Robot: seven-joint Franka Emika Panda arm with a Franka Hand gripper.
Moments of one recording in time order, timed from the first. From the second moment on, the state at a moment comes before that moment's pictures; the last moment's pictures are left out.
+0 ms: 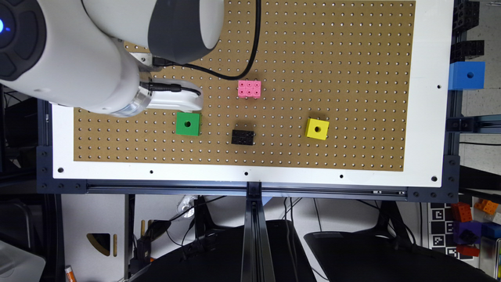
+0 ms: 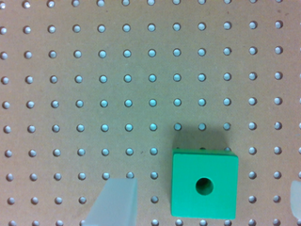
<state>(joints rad) -0.30 0.25 0.01 -2.05 -0.01 2.36 0.51</state>
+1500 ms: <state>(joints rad) -0.30 0.42 0.03 -2.02 -0.01 2.49 0.52</state>
